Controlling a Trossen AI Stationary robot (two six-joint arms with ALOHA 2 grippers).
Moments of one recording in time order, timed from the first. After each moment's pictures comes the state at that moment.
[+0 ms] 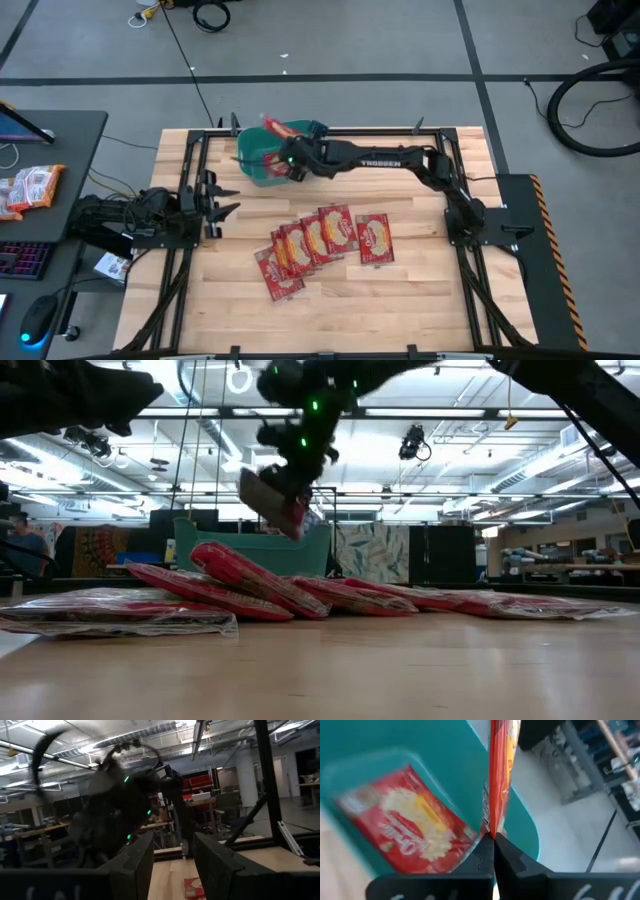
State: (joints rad) left arm -0.09 0.03 0.03 0.35 -0.22 0.25; right arm -0.20 2.21 2.00 -0.65 0.69 -0.09
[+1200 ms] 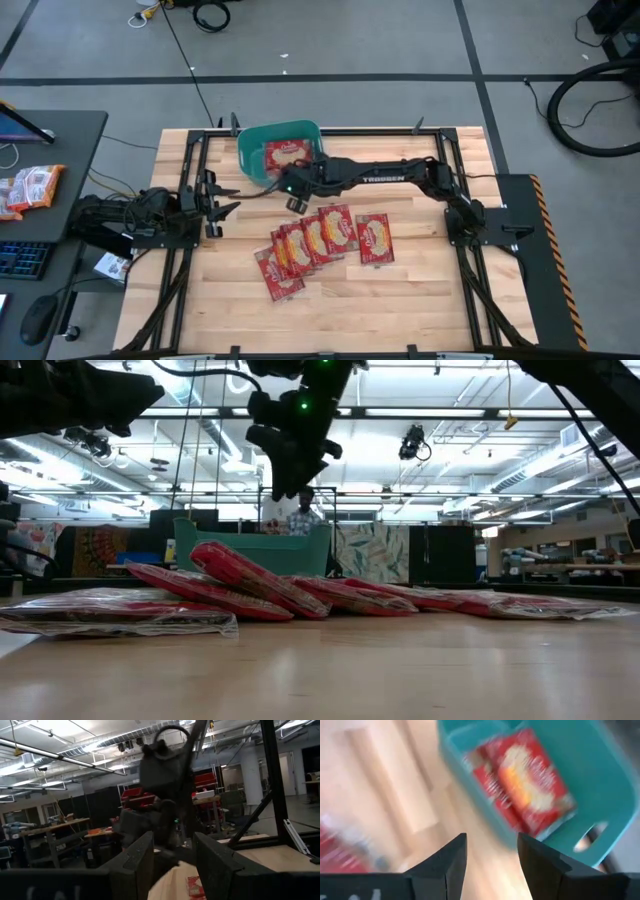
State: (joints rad) left arm -0.09 0.03 0.03 0.34 -0.24 0.26; right arm -0.05 2.21 2.09 -0.97 0.46 0.24
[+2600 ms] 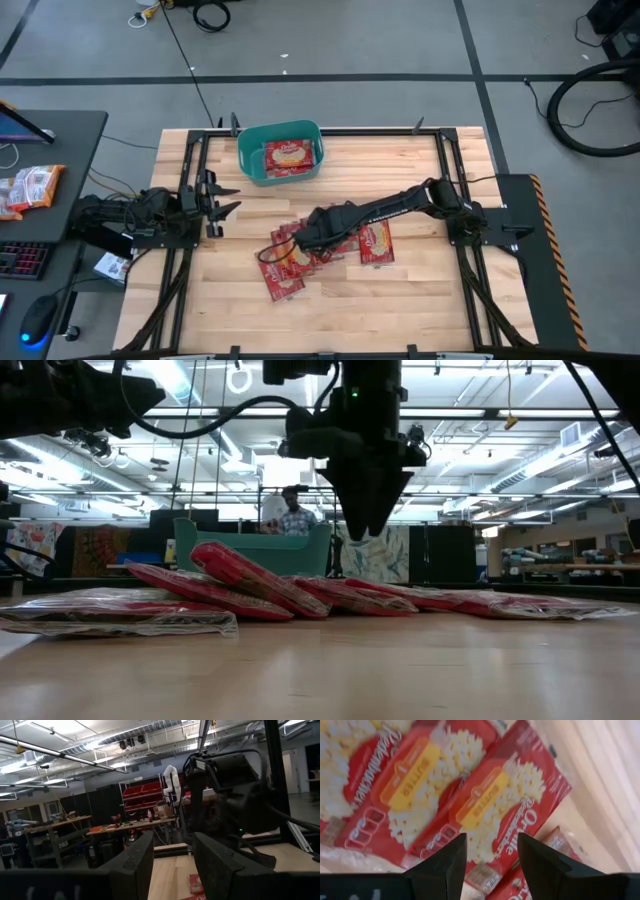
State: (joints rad) left arm -0.09 0.03 0.03 0.33 -0.25 0.26; right arm 0.19 2.21 1.93 -1.31 0.28 0.87
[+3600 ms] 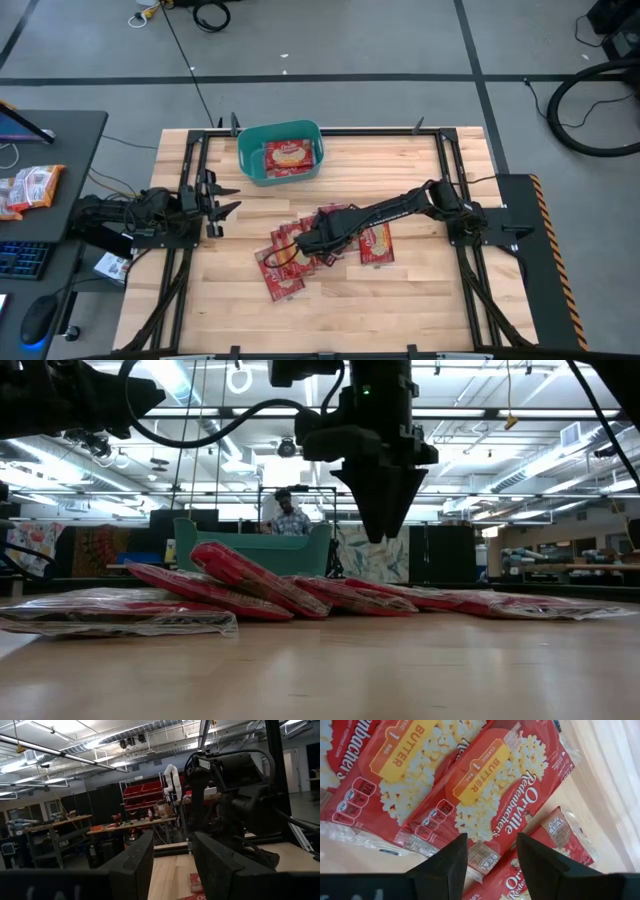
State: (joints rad) left arm -0.09 0.03 0.03 0.33 -0.25 0.26; right arm 0.21 2.21 1.92 -1.35 0.24 0.89
